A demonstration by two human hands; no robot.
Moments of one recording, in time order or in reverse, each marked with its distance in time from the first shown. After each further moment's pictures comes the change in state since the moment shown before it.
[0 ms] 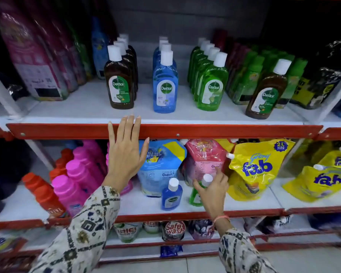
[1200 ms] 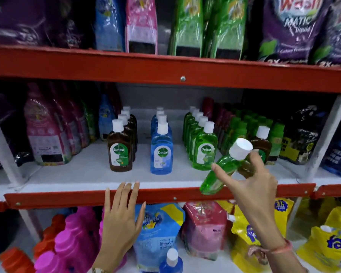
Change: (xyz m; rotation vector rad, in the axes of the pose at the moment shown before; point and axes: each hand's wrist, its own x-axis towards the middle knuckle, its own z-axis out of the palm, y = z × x) left_hand 0.009 0.004 -0.009 -0.052 0.072 -0.001; right_hand 0.055 -0.172 -0.189 0.375 0.309 -0.432
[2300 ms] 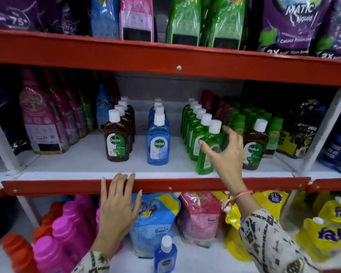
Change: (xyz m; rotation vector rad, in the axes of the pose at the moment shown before) left_hand 0.003 0.005 0.004 0.061 0.073 -0.033; right_hand 0.054 0.040 0.054 -0.077 -0.022 0.009
